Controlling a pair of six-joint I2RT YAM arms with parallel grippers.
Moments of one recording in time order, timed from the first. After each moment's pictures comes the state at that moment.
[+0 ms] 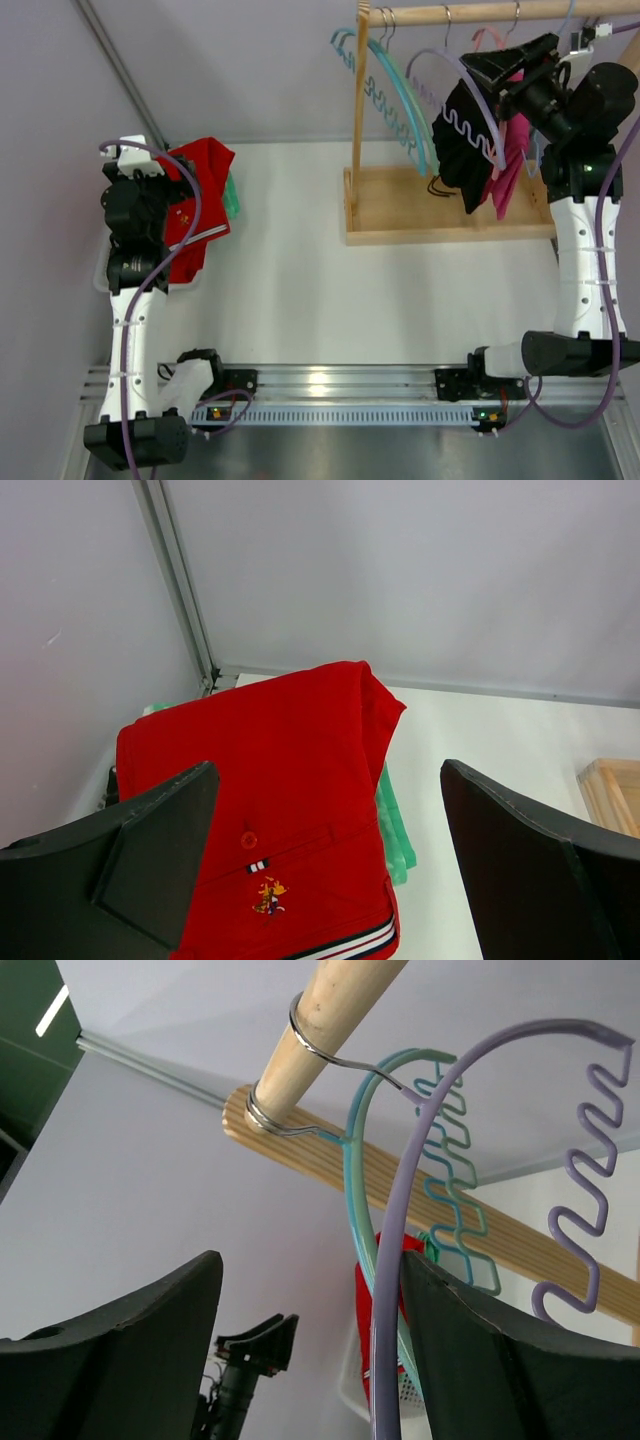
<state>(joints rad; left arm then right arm) 0.12 0.91 1.07 -0.13 0.02 -0.04 -0.02 1.38 1.82 -0.30 -0.56 1.15</state>
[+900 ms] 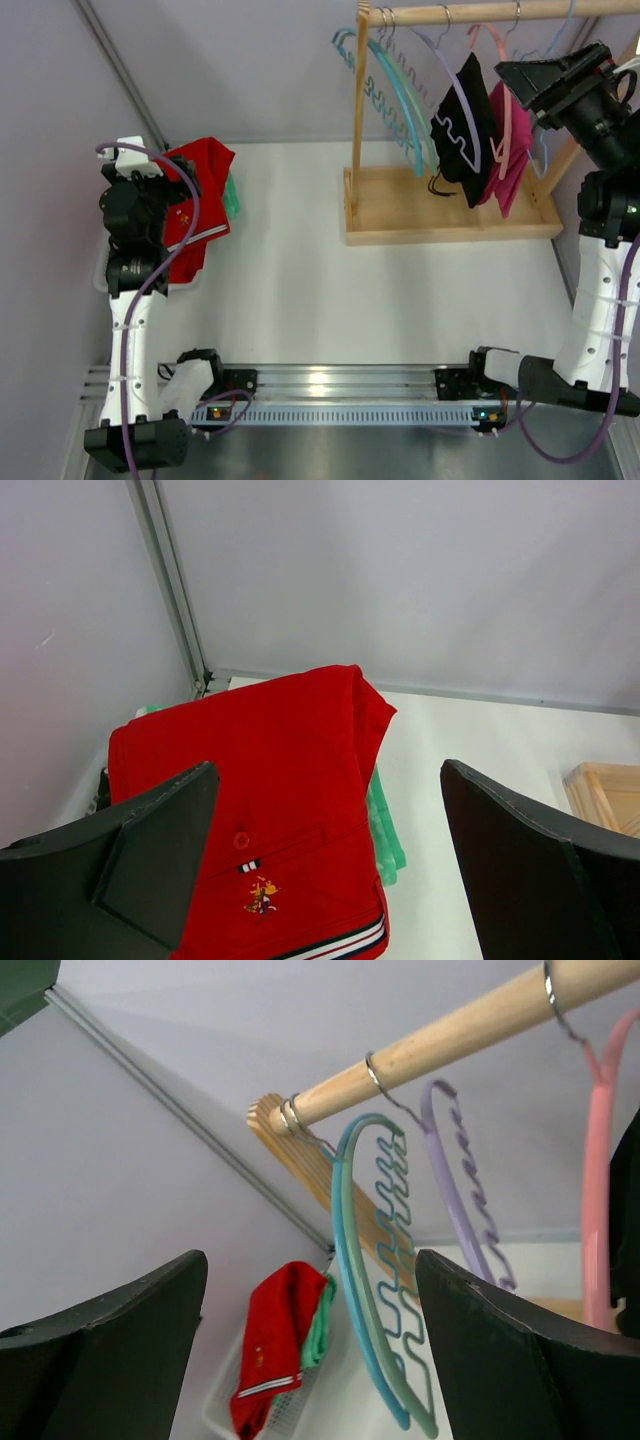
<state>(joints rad) 0.12 0.90 1.07 -0.13 0.03 -0.06 -0.15 1.23 1.87 -0.40 -0.59 0.86</state>
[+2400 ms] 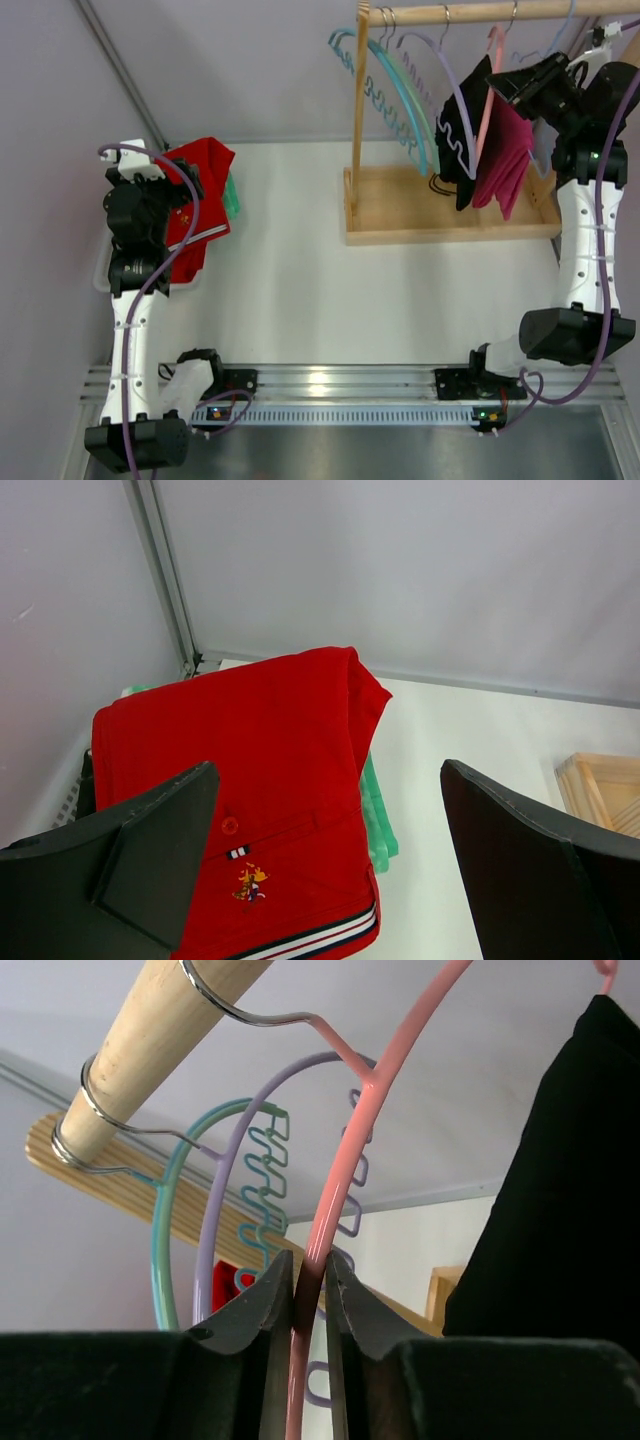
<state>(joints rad) 0.12 0.90 1.04 -0.14 0.03 -0.10 -0.18 1.45 1.79 -0.30 -0.59 0.76</state>
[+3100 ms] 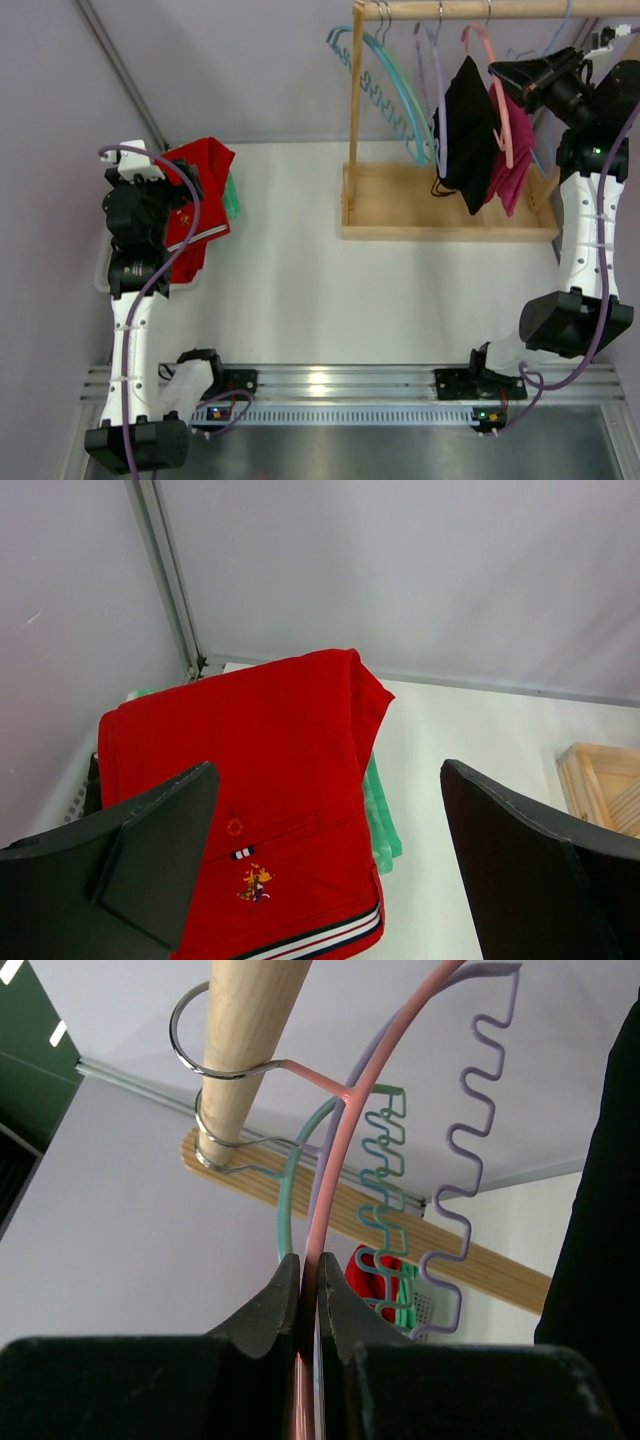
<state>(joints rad) 0.12 0.89 1.04 -0.14 0.03 -0.08 -0.25 1.51 1.78 -0.09 -0.79 1.22</state>
